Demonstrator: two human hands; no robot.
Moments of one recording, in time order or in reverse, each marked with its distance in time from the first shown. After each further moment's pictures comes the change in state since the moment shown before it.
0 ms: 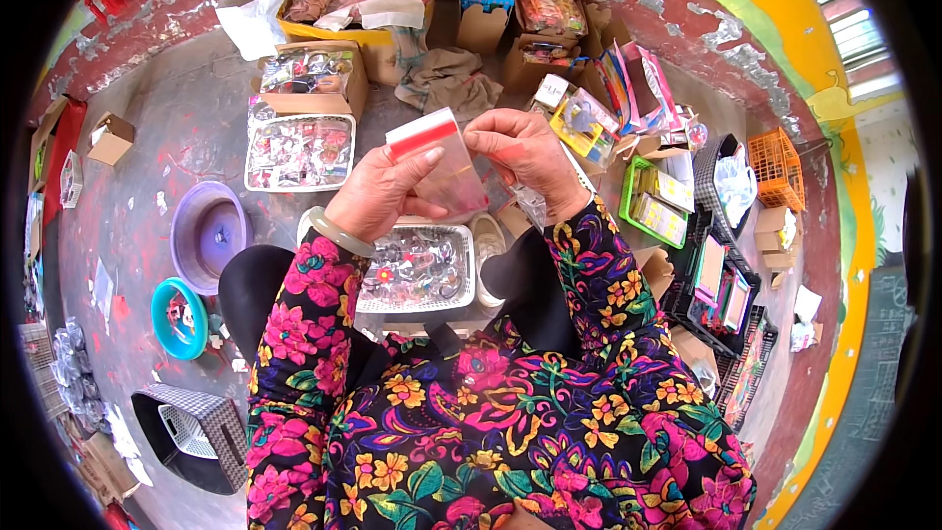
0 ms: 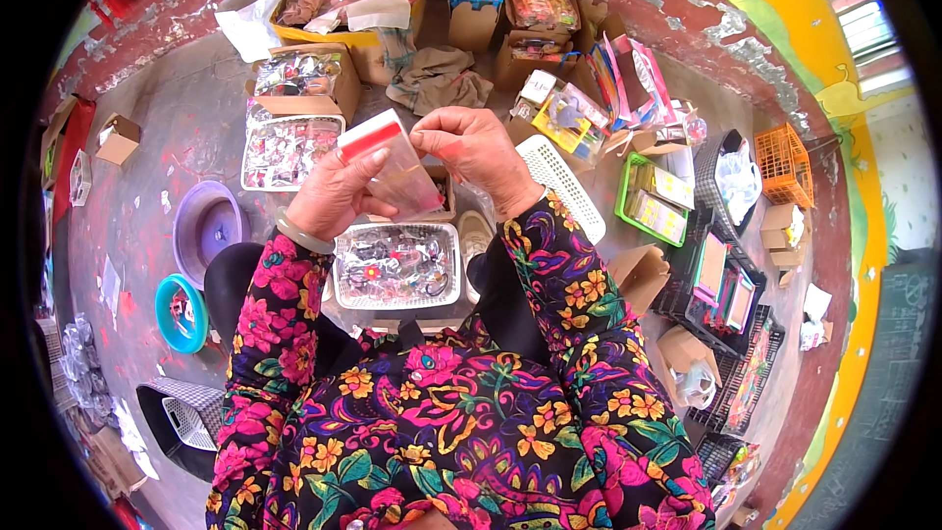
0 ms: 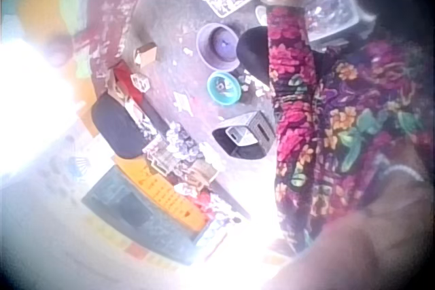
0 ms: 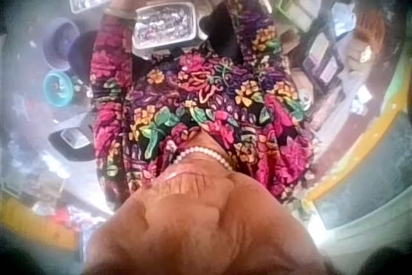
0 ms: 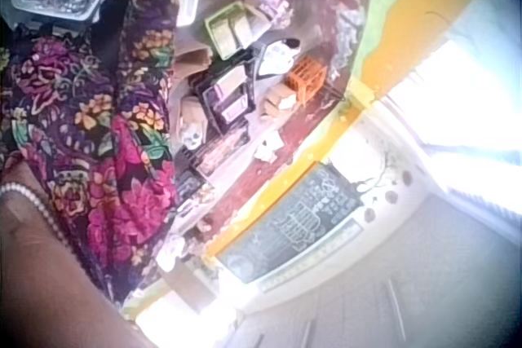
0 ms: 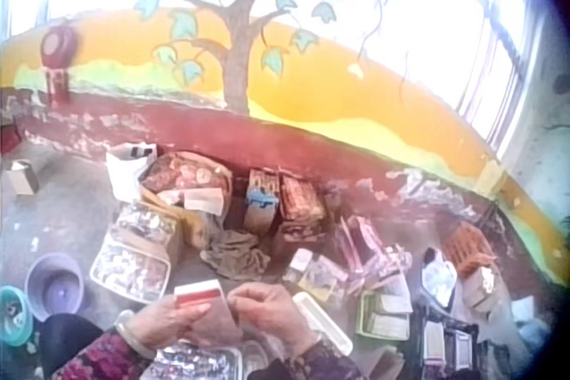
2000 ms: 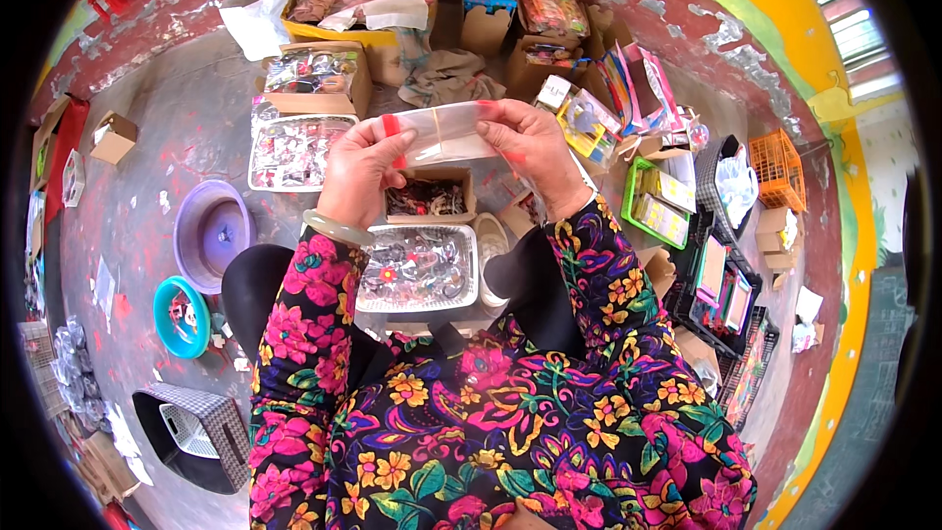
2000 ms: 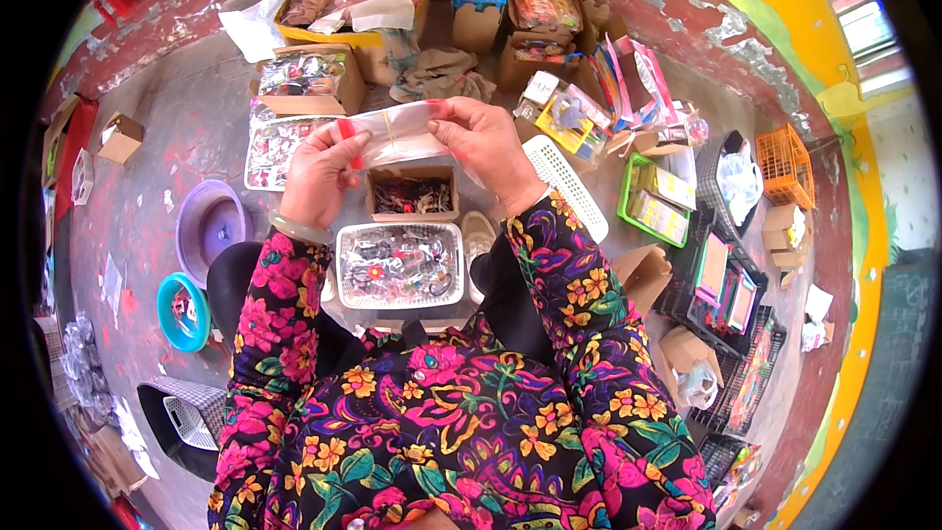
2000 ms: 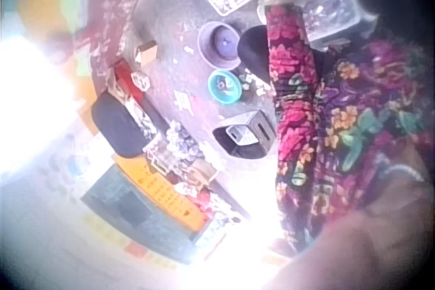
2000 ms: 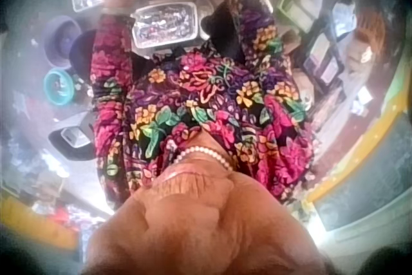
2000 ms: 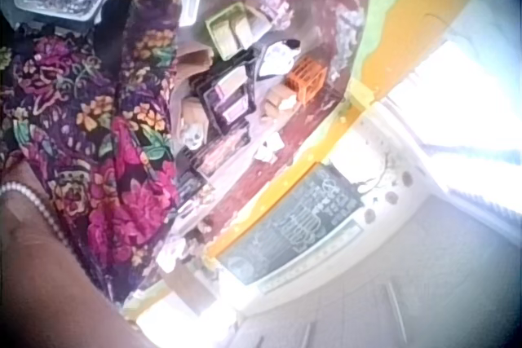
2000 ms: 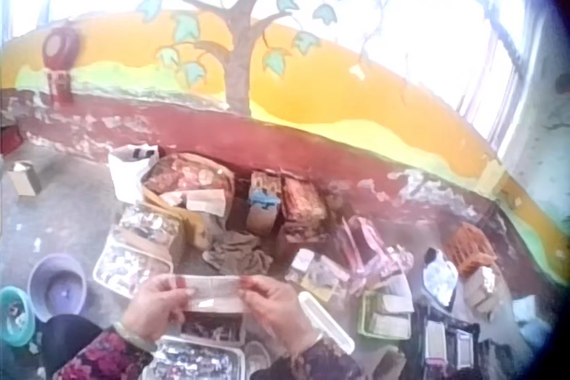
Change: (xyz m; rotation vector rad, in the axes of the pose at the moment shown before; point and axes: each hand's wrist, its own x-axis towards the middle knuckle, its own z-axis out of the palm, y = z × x) left_hand 0.010 0.000 -0.019 0.000 0.363 0.240; right_hand 0.004 0.007 0.000 -0.030 0.071 -0.178
